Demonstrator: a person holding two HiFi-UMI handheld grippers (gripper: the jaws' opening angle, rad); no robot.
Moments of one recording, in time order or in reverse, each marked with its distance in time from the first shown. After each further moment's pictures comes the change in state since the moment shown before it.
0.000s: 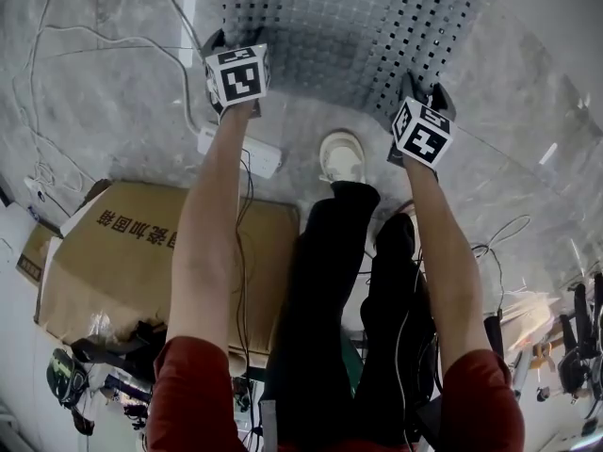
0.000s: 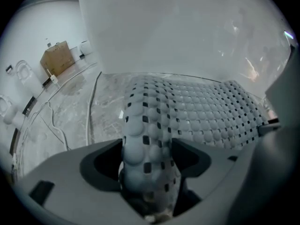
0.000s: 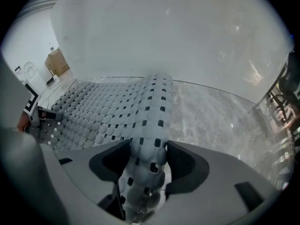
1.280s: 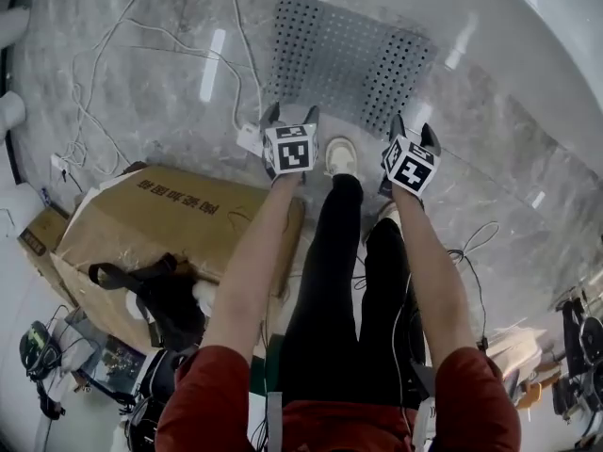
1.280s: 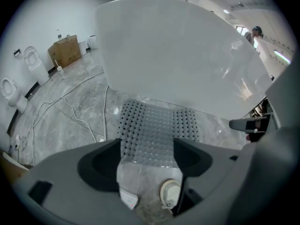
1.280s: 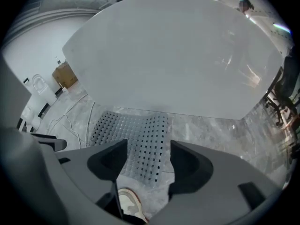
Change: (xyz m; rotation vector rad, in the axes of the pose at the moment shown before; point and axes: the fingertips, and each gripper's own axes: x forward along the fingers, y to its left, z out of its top) left arm -0.261 -0.078 0.014 -0.154 0.000 -0.104; right arm -0.224 0.015 0.091 0.023 -0.051 0.042
